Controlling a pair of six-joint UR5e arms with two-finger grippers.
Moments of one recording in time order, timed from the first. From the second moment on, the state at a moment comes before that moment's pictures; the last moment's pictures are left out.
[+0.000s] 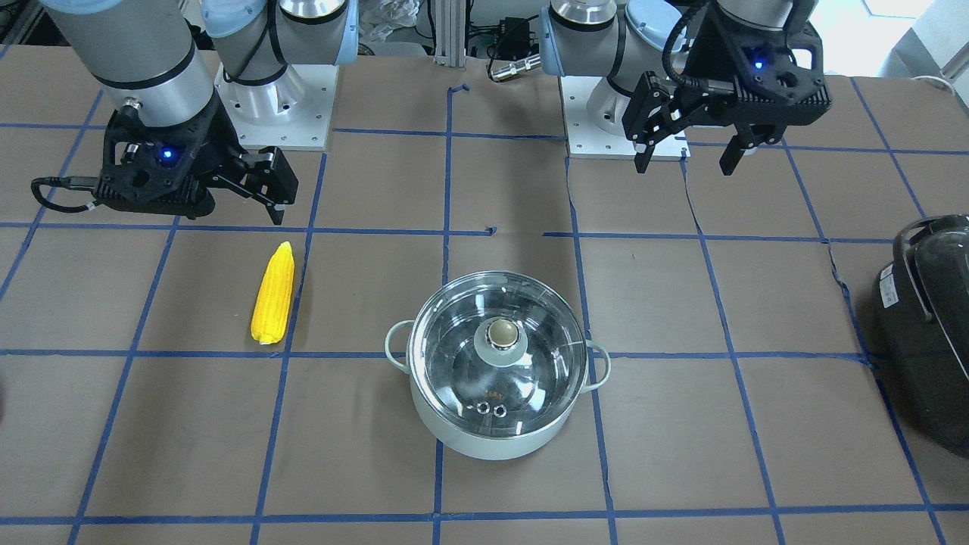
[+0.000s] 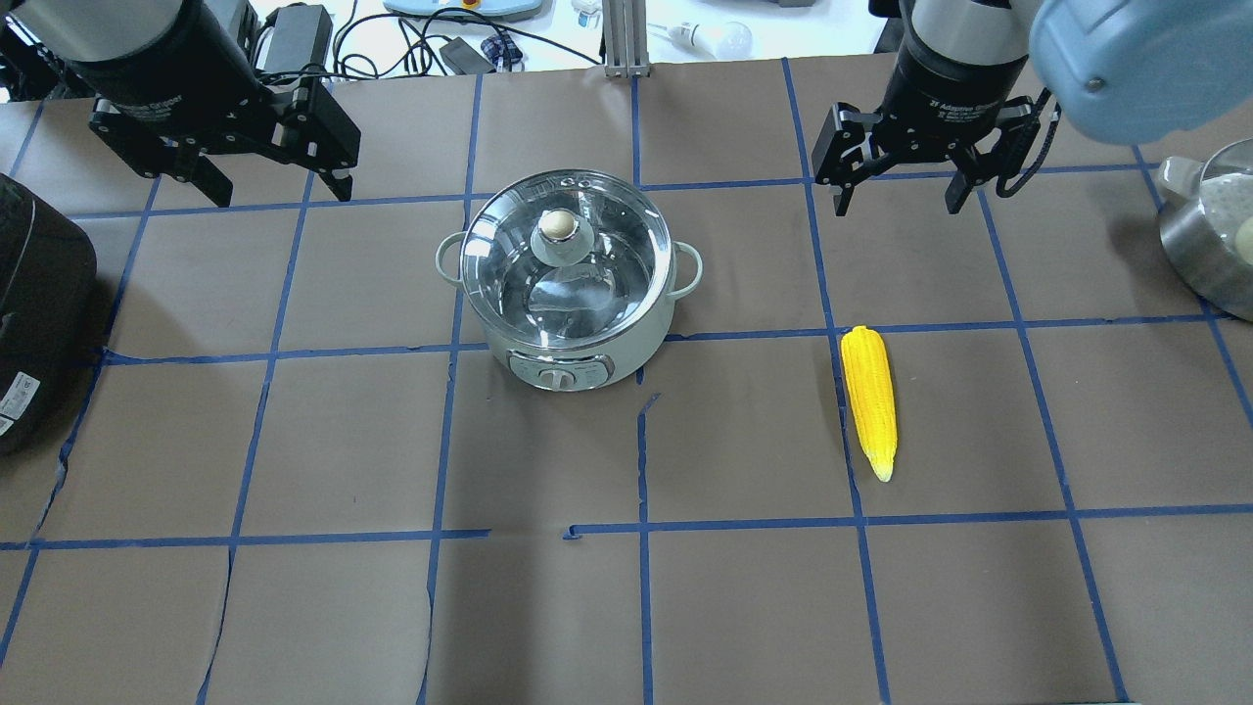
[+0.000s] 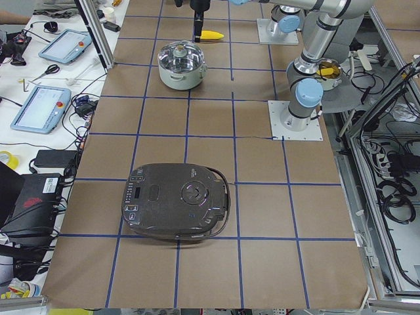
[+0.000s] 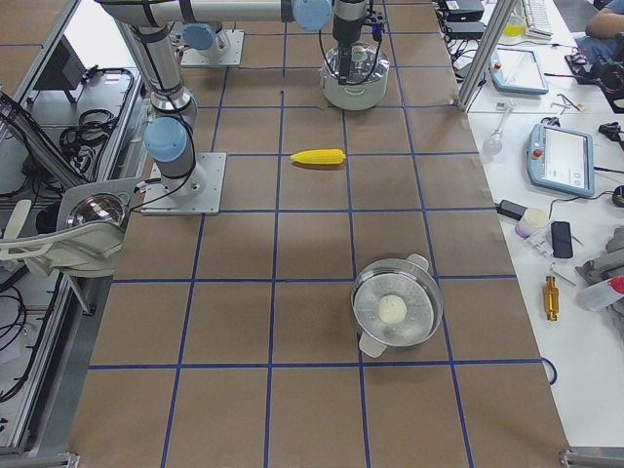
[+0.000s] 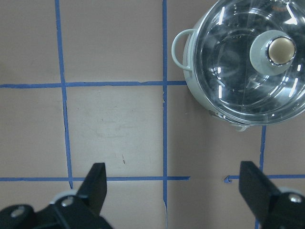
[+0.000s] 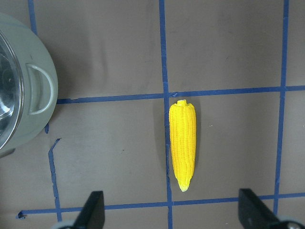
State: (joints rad) left arm -1.56 -1.53 -1.48 -1.61 1.58 0.01; right arm 1.61 -1.49 1.51 -1.56 -1.59 0.08
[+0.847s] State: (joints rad) left arm -1.56 -1.53 -1.49 -1.61 1.58 0.01; right arm 1.61 -1.49 1.51 -1.56 -1.62 0.09
